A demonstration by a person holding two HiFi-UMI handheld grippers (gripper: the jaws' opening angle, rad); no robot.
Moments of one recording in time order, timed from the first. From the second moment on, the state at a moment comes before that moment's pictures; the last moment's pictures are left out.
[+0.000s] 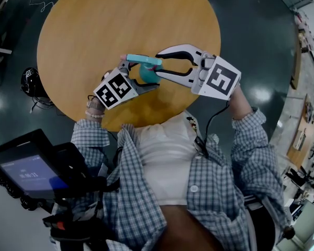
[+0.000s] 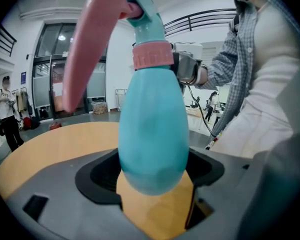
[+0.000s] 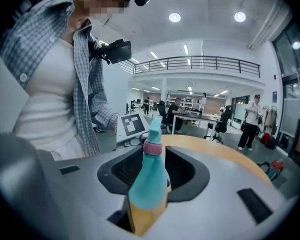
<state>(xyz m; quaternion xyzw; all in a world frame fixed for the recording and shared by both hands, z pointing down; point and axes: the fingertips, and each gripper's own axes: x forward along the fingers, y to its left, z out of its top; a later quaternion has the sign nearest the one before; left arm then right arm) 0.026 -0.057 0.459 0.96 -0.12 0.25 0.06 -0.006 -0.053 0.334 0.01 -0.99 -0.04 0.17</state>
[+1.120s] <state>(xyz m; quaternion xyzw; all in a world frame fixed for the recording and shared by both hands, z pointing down) 0.025 -0.053 0.467 0.95 -0.12 0.28 0.04 -0.010 -0.045 0.342 0.04 -0.98 -0.09 0.17</state>
